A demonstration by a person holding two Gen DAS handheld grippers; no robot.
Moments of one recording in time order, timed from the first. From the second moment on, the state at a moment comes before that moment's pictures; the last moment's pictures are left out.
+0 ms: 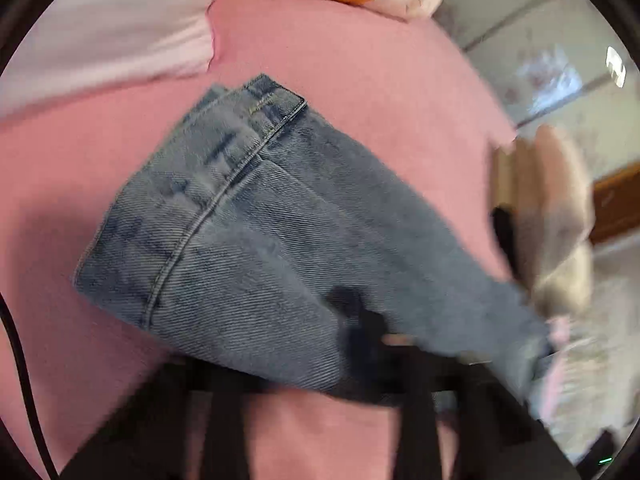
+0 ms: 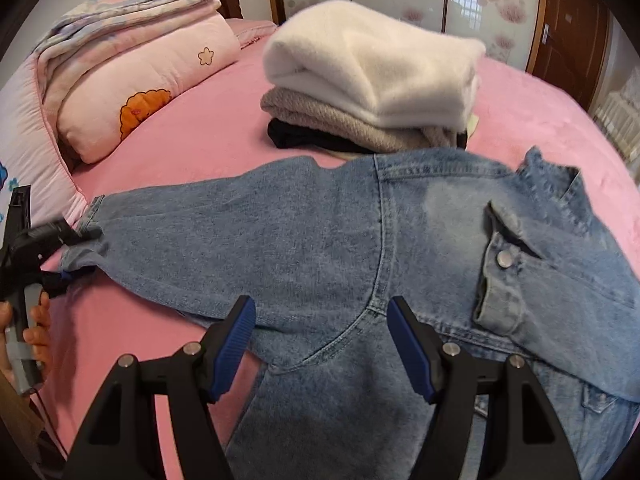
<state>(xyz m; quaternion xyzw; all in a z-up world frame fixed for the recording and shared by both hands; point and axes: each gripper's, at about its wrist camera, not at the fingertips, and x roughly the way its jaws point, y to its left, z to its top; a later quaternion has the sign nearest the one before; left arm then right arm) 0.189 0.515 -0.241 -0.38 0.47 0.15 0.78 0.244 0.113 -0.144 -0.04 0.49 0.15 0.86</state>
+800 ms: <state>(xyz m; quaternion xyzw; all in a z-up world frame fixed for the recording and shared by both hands) 0.238 0.024 -0.108 -0.02 0.42 -0.20 0.89 0.189 -0.161 -0.112 0.06 0.45 -0.03 0.89</state>
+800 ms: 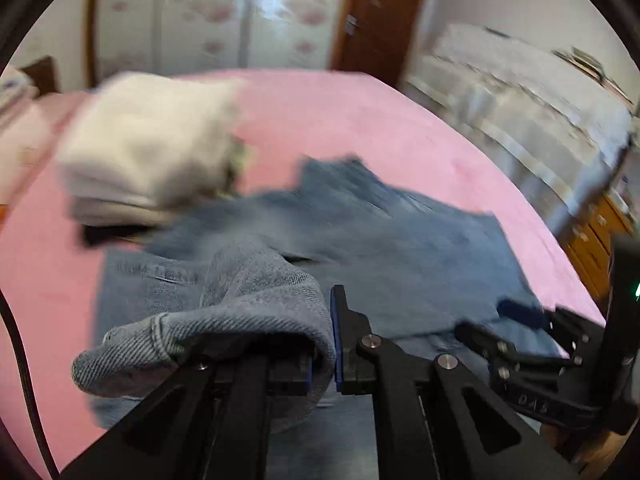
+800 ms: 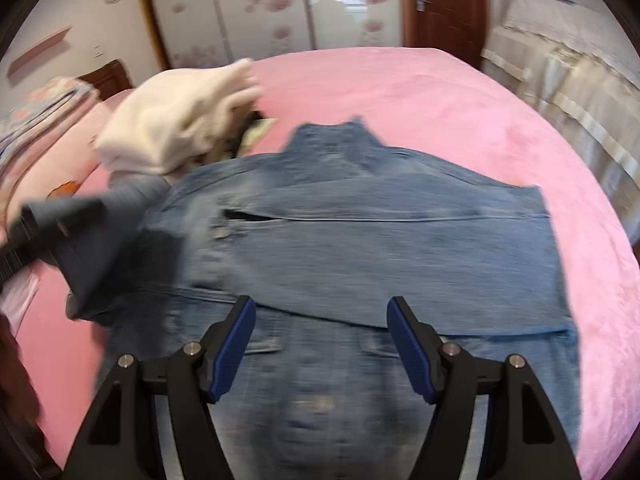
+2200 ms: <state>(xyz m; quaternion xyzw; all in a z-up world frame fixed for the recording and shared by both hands) 0.169 0.176 -0.208 -0.08 0.52 0.00 0.85 0.130 0.007 -0.182 -0.32 0.41 0.19 0.83</state>
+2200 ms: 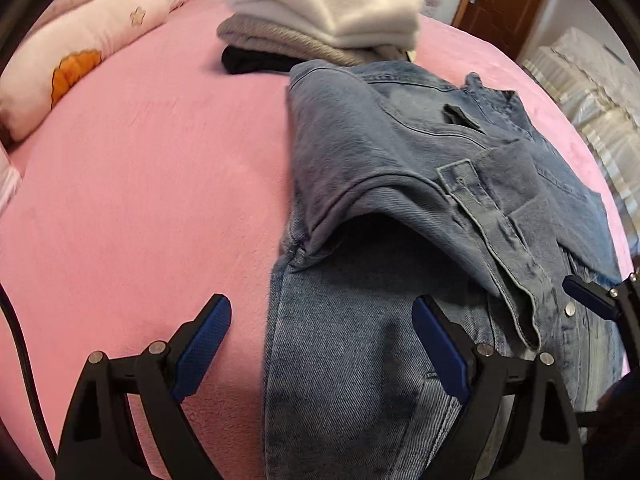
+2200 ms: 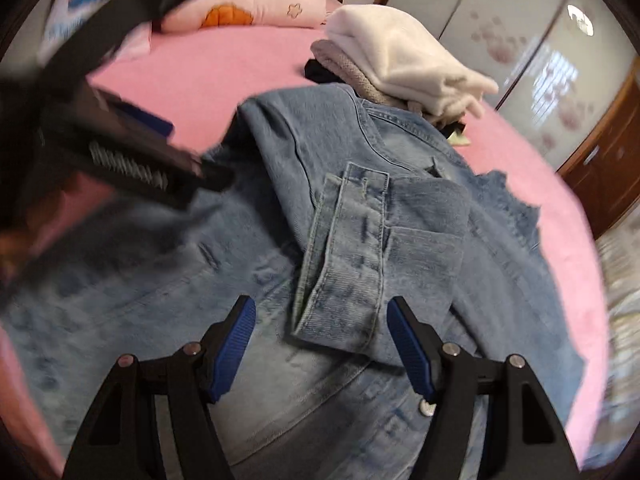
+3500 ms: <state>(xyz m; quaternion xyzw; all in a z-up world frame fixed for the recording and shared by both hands) 0.207 0.154 -0.206 -0.11 0.53 -0.10 0.84 0.284 -0.318 -0.149 0.15 0.47 0.01 0.87</state>
